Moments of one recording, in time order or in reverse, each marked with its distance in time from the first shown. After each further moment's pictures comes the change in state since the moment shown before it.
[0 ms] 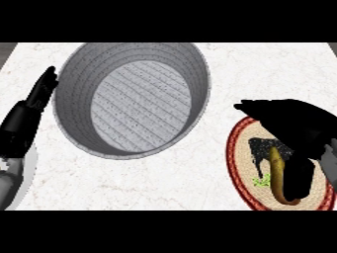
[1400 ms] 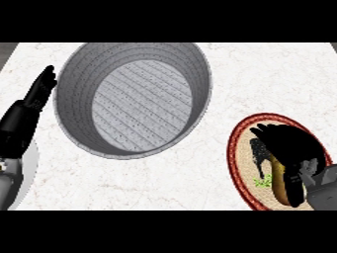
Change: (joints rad) left arm 0.011 -0.076 0.093 -0.035 -0.079 -0.096 0.036; right arm 0.273 0.070 0.026 0.164 0.496 0.069 -0.241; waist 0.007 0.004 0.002
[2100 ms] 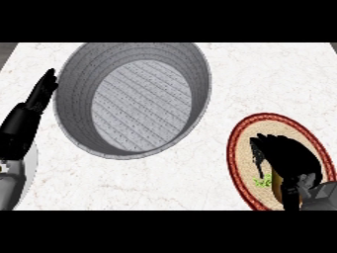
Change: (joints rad) left arm 0.013 -0.063 0.060 0.012 -0.064 -0.062 -0.019; right arm 0.157 0.098 -0.079 0.007 0.225 -0.028 -0.127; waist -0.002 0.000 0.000
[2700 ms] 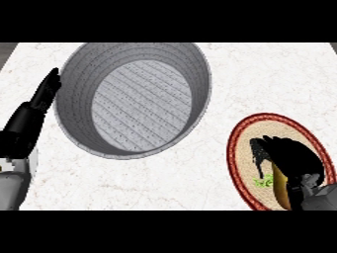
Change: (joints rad) left arm -0.011 -0.054 0.027 -0.004 -0.054 -0.026 0.012; right arm 0.051 0.037 -0.072 0.096 0.151 -0.025 -0.142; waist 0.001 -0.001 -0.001
